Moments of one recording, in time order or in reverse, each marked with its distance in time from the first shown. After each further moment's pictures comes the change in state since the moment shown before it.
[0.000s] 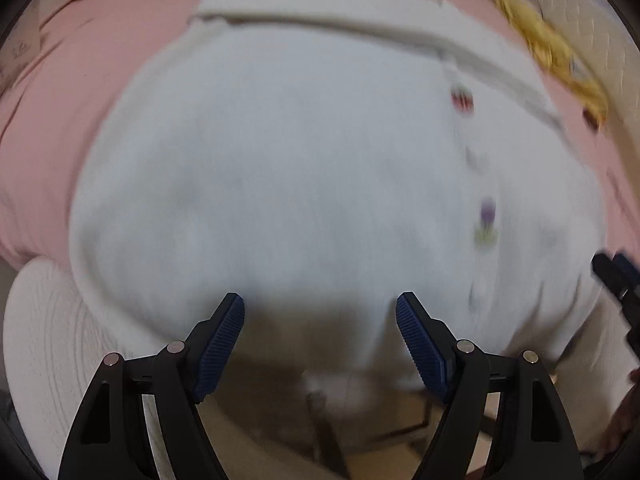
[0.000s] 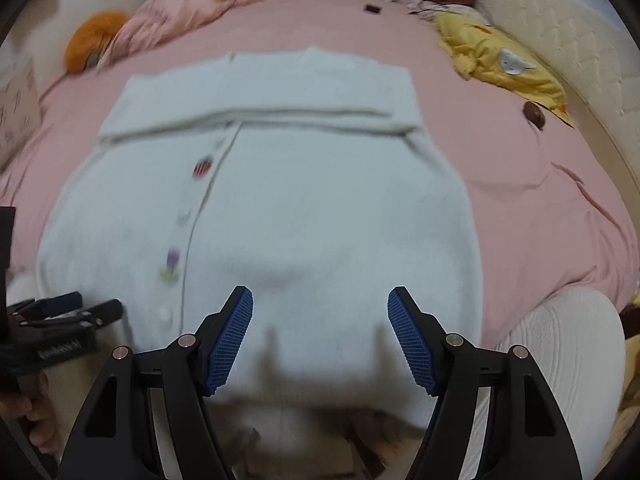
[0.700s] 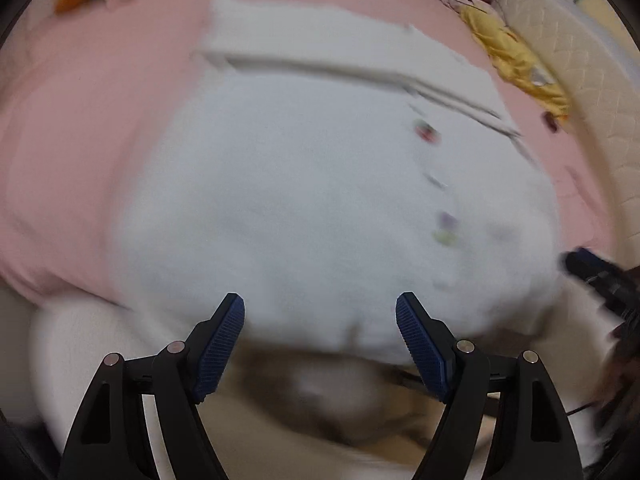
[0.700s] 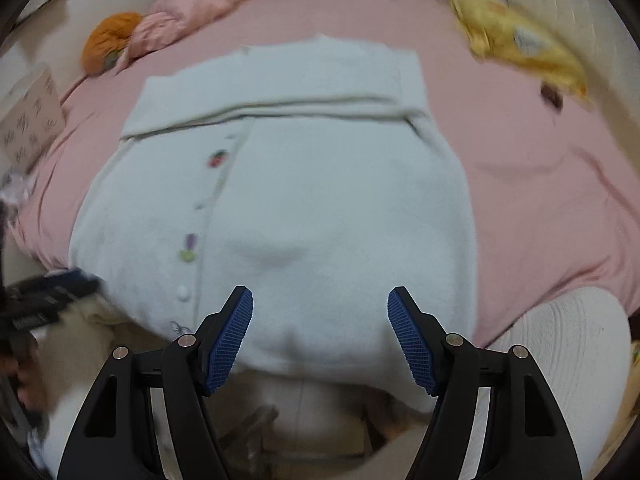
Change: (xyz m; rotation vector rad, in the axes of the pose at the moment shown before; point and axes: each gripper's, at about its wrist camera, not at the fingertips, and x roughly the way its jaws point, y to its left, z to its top) left arm -0.063 0.044 0.011 0.073 -0.111 -0.006; right arm -0.006 -0.049 0.009 0.065 0.096 0.143
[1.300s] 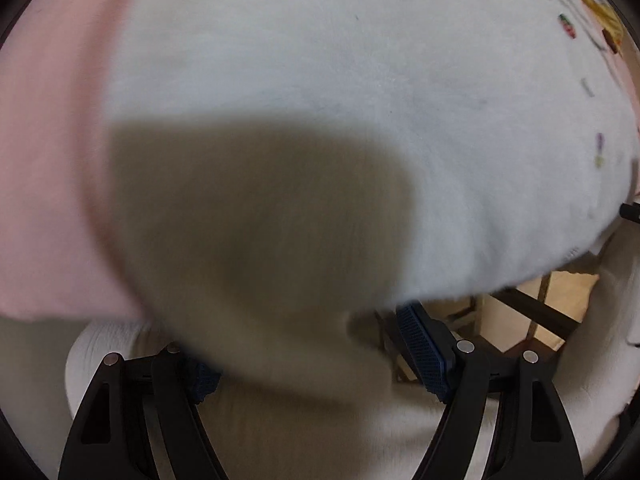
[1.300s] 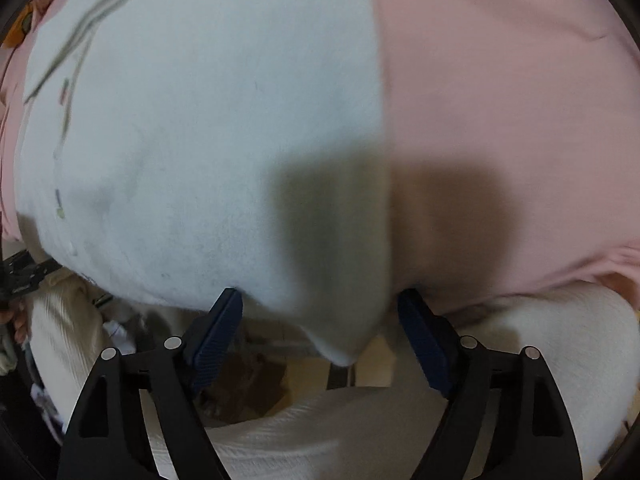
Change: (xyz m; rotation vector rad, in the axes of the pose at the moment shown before) left arm 0.122 0.047 -0.002 0.092 0.558 -0.054; right arm 0.107 -0.086 0.015 0.076 0.609 0.030
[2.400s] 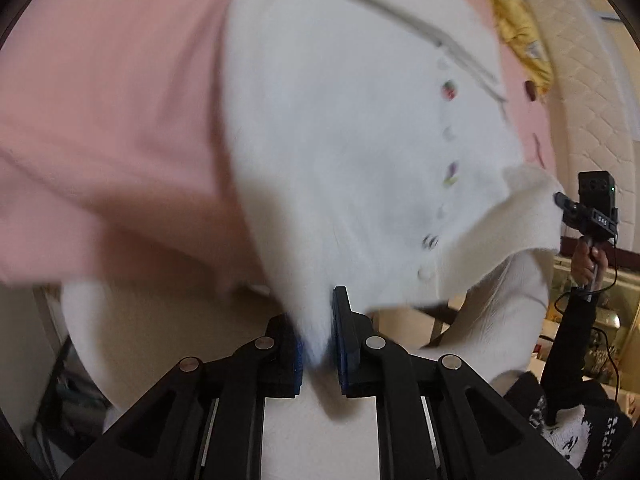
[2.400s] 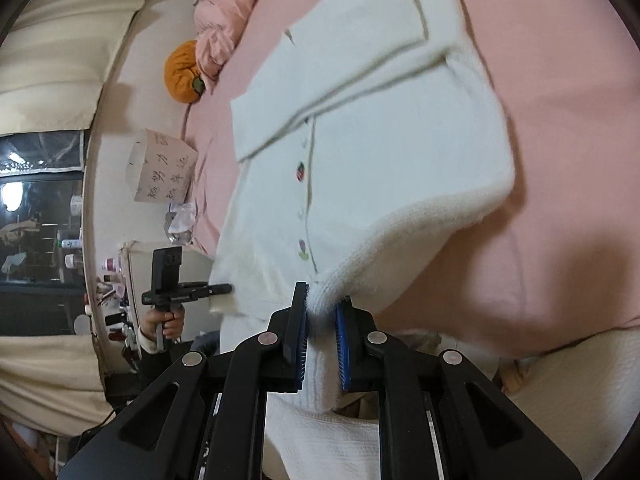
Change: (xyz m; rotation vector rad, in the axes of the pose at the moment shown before) left arm -0.087 0.029 -0.051 -0.078 -0.031 -0.383; right arm -0.097 -0.016 -0.007 -0.083 -0.204 0.750
